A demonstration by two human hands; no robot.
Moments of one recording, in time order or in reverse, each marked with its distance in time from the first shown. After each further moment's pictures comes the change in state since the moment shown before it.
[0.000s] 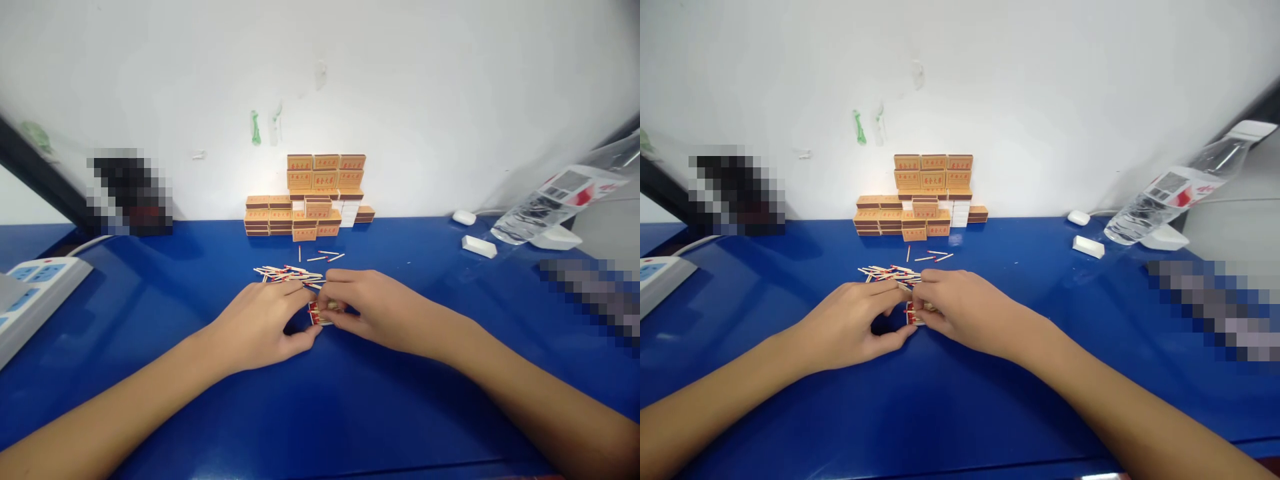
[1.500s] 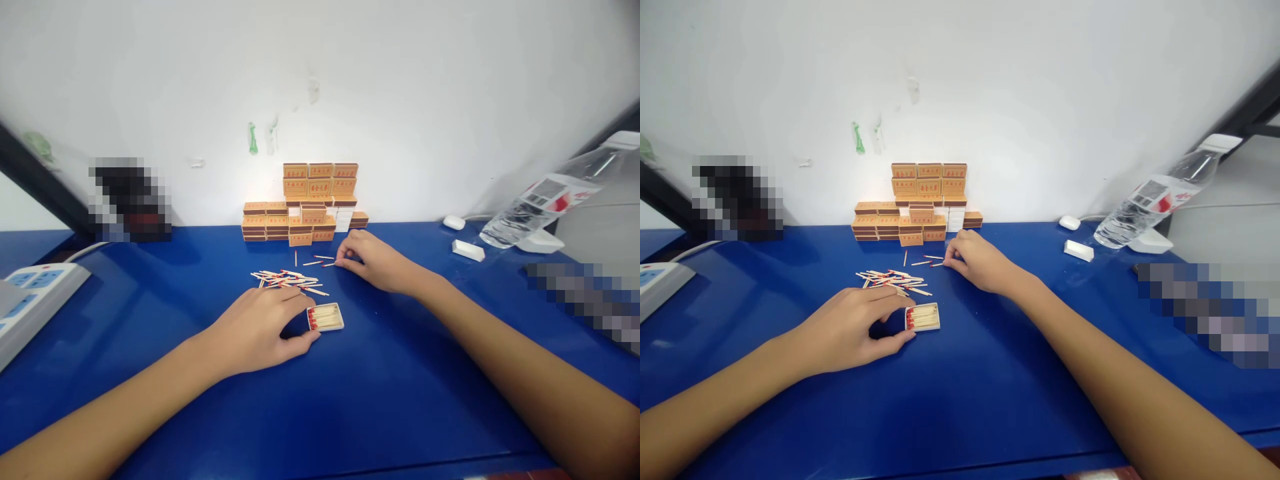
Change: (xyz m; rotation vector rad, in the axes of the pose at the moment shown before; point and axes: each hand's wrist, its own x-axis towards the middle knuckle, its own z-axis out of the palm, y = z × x) left_hand -0.002 0.000 0.001 -0.015 -0.038 0.000; right_hand 0.018 0.089 -0.017 -0.195 0.178 0.181
